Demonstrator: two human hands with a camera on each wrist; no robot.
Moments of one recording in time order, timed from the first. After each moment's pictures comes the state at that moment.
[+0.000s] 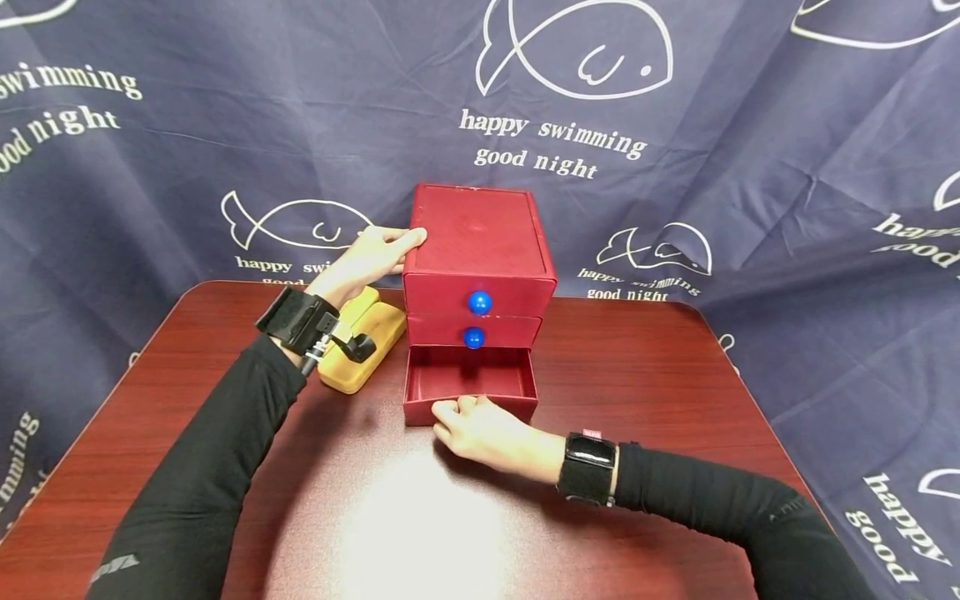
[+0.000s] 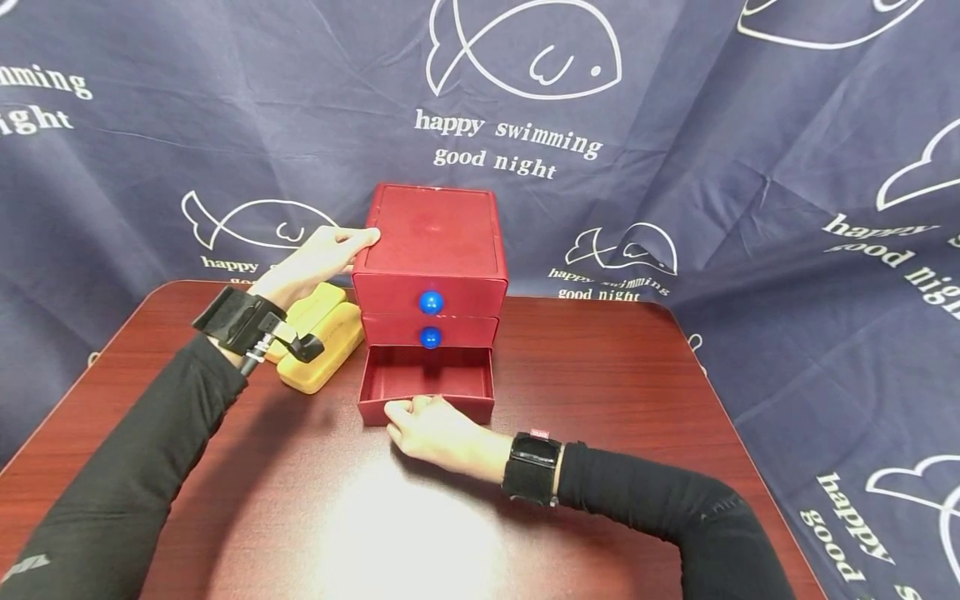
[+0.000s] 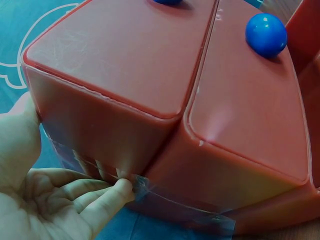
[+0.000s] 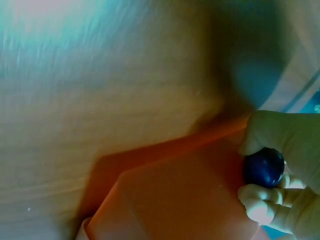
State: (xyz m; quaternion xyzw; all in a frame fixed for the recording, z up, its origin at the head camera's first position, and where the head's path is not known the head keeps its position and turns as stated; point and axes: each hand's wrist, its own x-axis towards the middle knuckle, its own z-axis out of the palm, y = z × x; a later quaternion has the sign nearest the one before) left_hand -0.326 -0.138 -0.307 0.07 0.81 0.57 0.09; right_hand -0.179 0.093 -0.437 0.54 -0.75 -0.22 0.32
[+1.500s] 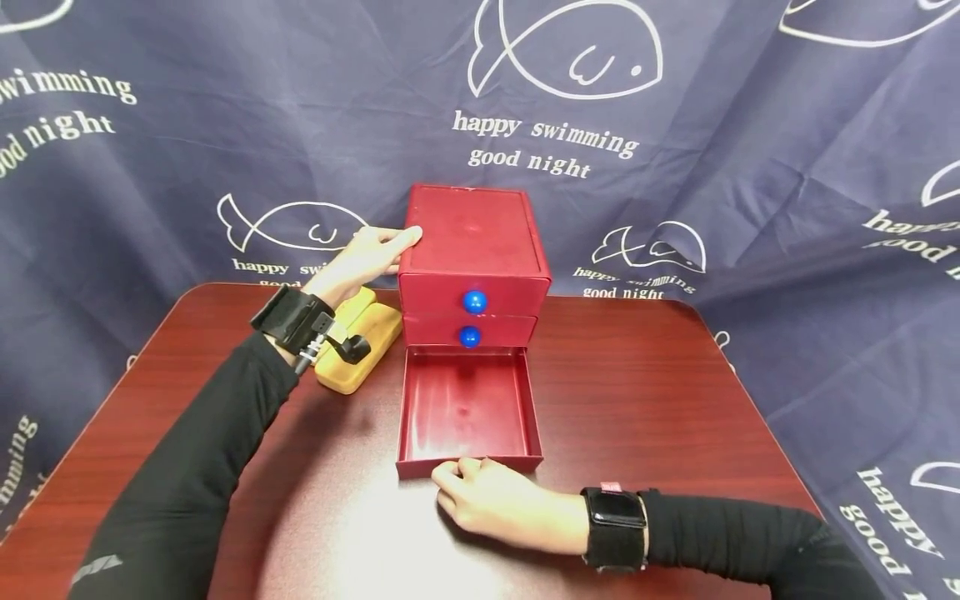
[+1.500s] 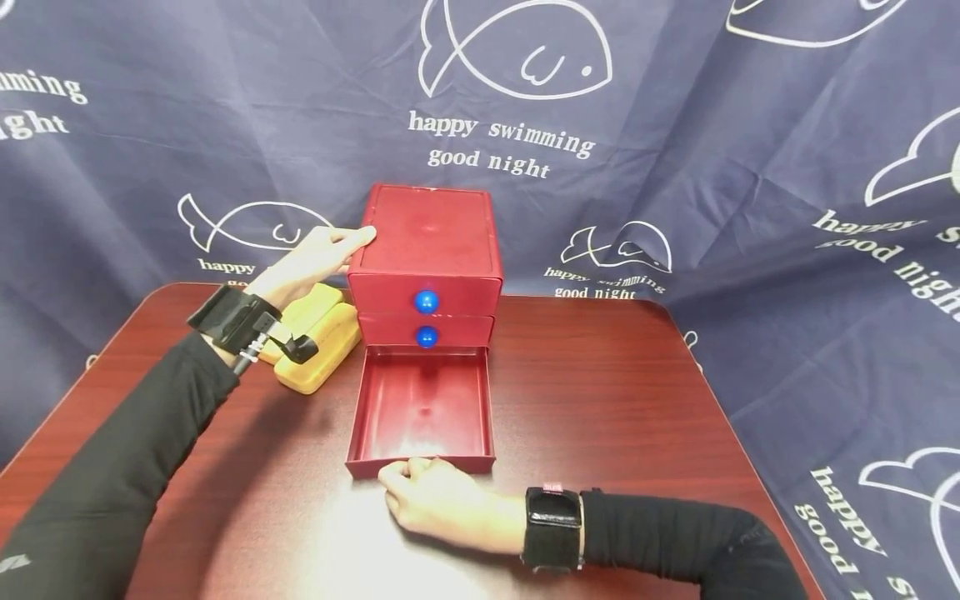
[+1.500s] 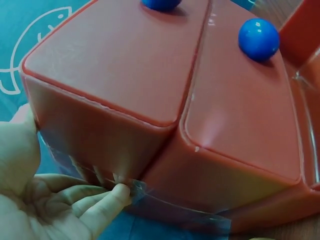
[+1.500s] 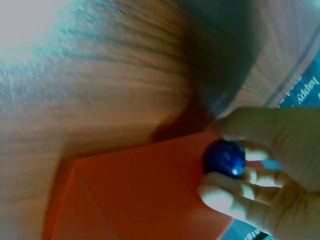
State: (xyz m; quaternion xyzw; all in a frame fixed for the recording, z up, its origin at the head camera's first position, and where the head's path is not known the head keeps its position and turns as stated) left_hand -0.322 -0.137 -0.303 0.07 0.82 0.56 0.08; right_hand -0.104 0.108 -0.422 0.57 -0.74 -0.21 0.29
